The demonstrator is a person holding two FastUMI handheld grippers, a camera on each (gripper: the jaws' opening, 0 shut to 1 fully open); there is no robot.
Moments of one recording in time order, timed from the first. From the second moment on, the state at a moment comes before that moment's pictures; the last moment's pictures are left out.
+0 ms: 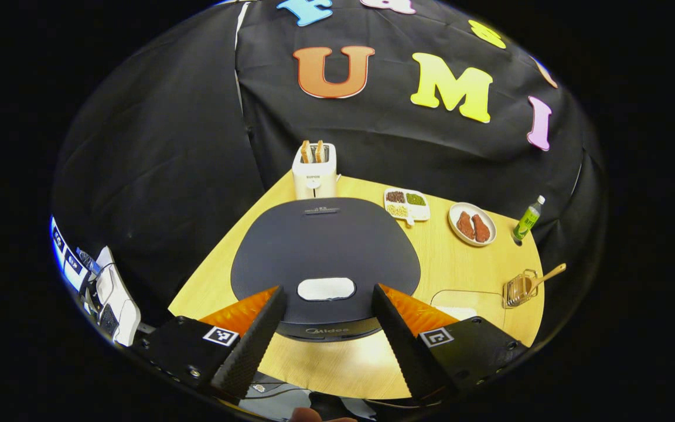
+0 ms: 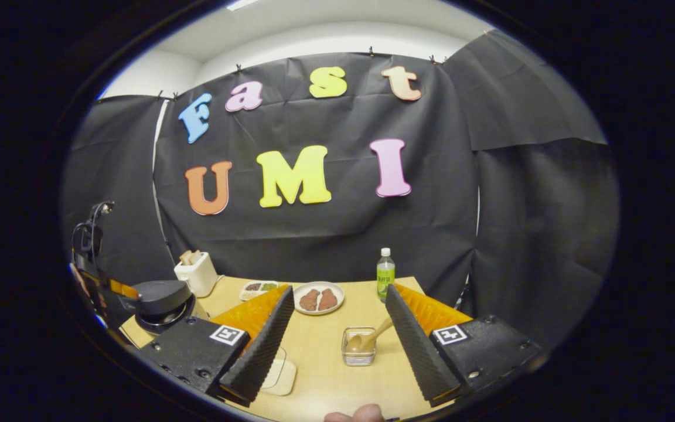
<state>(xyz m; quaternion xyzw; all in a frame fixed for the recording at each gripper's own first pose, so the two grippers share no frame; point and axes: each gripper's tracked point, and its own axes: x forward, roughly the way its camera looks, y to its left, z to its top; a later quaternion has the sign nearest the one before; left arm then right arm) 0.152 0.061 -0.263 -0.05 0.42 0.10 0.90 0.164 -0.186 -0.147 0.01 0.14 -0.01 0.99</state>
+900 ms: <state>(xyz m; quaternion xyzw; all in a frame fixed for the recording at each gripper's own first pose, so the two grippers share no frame) 0.137 0.055 -0.310 -0.08 0.43 0.15 0.89 0.199 -0.148 -0.188 0.02 0.18 0.07 0.98</state>
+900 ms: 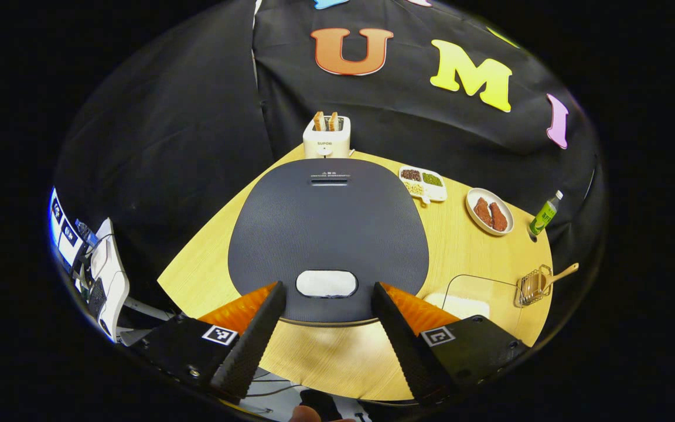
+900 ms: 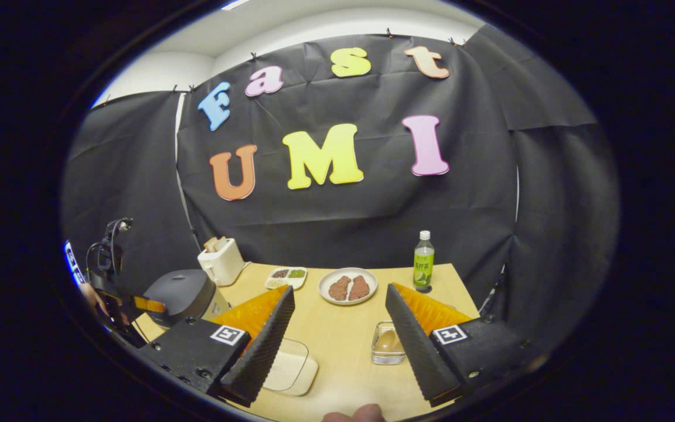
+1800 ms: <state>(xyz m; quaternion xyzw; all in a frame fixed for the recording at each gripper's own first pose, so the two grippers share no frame) -0.036 -0.044 -0.106 -0.06 0.12 0.01 0.99 -0.029 -0.127 -0.066 0.00 0.07 0.01 1.00</state>
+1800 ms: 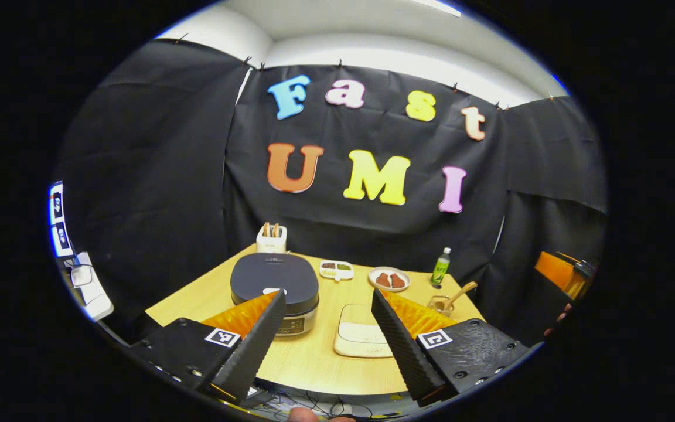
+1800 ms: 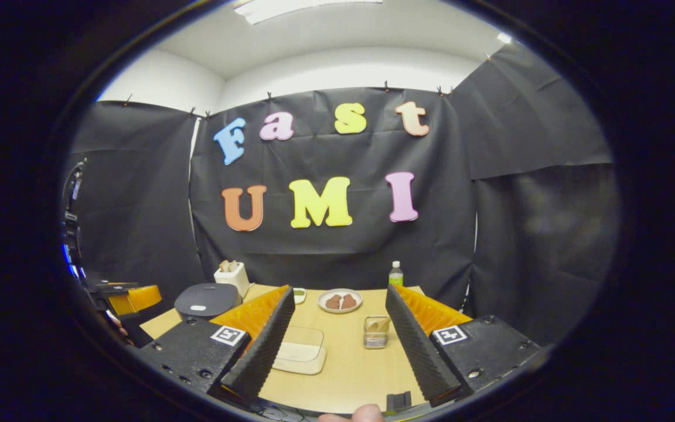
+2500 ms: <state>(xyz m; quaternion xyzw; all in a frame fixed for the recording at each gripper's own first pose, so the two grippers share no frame) -0.136 -0.006 -0.041 -0.06 0.02 0.02 1.00 -0.117 -0.052 -0.014 -0.01 0.00 0.01 1.00</state>
